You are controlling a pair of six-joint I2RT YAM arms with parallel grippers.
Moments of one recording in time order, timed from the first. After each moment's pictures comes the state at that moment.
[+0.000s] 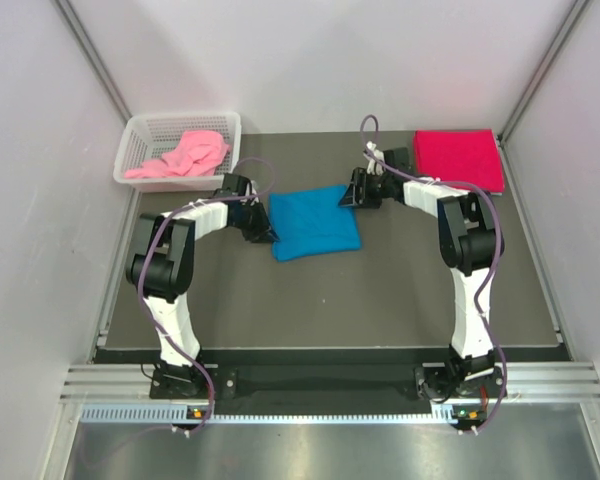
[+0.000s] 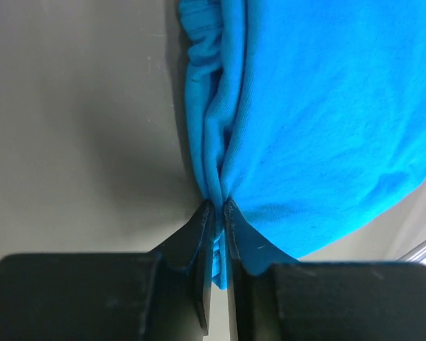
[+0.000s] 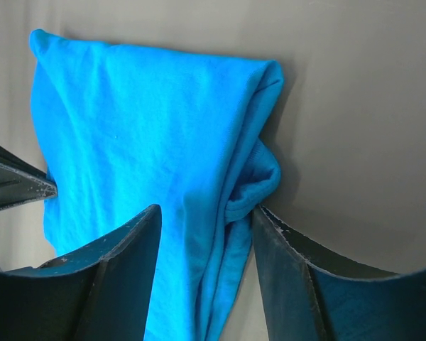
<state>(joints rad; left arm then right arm) -0.22 1.94 1.21 -0.32 0.42 -0.56 0.26 2.20 1.53 -0.13 -0.59 0.32</state>
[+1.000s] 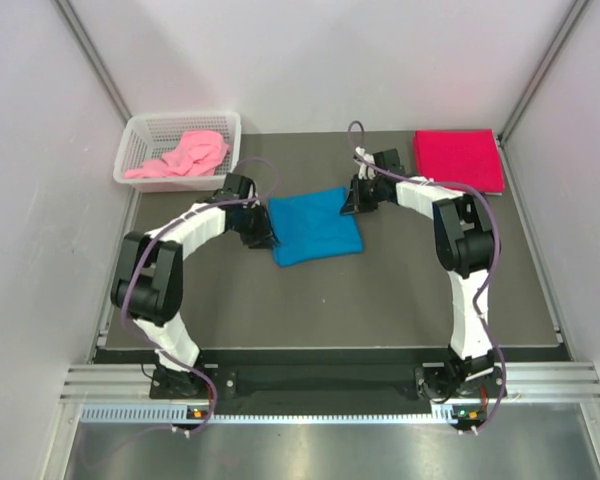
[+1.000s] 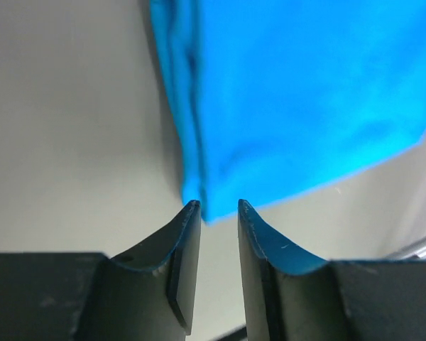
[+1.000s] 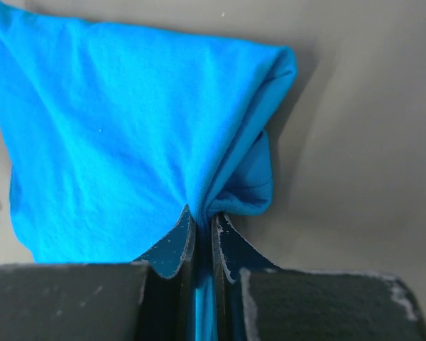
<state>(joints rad) -0.29 1.79 1.15 -0.43 0.32 -0.58 0.31 2.20 1.55 -0.23 -0.52 0.24</state>
